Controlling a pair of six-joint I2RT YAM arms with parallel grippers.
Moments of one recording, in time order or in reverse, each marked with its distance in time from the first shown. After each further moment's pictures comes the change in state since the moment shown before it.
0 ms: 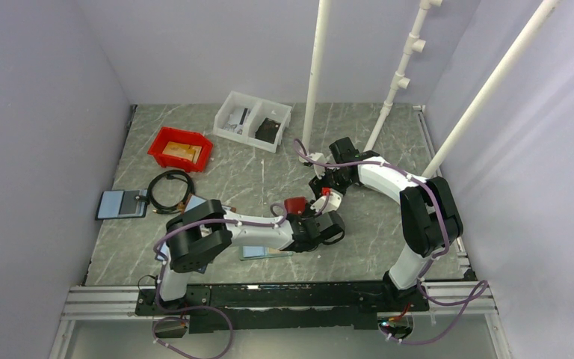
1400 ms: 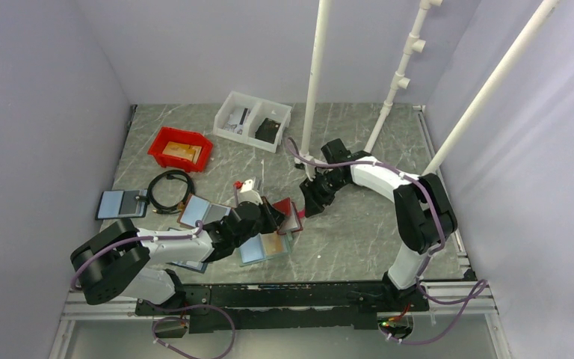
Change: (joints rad) left arm 0.279 -0.606 -0.781 0.694 0.468 -0.514; right arm 0.045 0.033 0.020 -0.014 -0.201 0.028
